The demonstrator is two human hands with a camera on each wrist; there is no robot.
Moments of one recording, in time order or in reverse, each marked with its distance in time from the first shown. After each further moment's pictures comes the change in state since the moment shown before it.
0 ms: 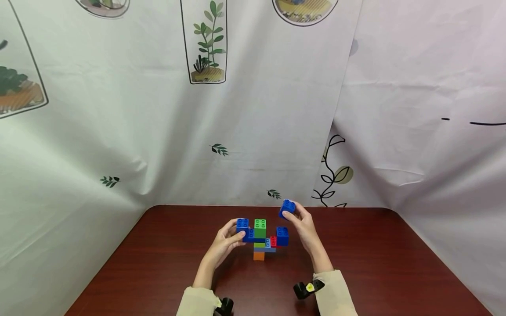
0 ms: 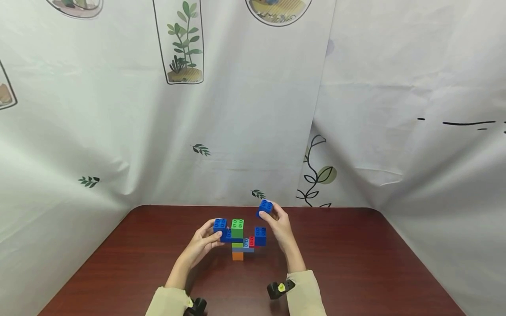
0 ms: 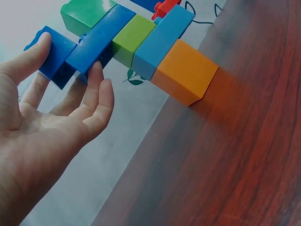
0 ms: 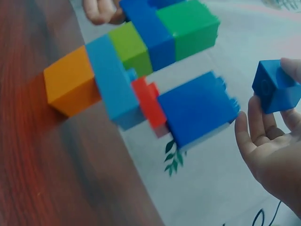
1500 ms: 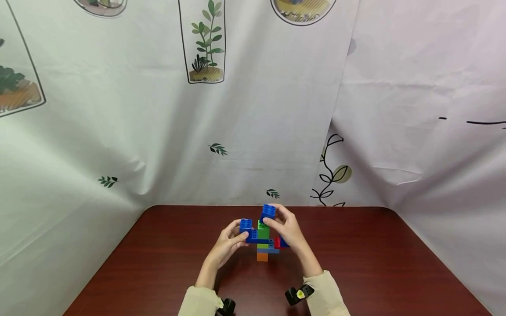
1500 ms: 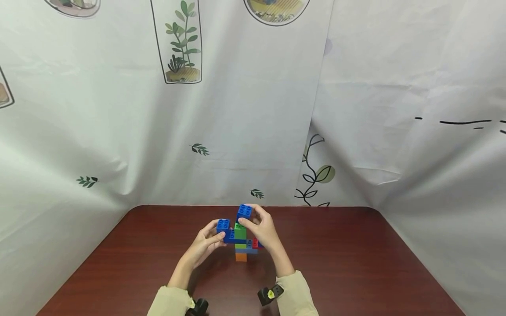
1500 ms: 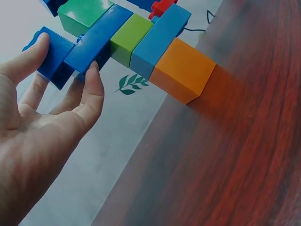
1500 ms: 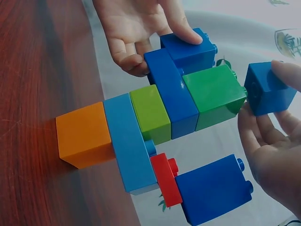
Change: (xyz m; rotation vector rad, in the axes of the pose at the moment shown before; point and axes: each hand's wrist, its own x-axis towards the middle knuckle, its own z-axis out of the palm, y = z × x) left_hand 0.004 -0.004 0.011 -0.045 -0.024 -0.001; right_hand -0.012 -0.015 0.031 -0.096 -0.183 -0.070
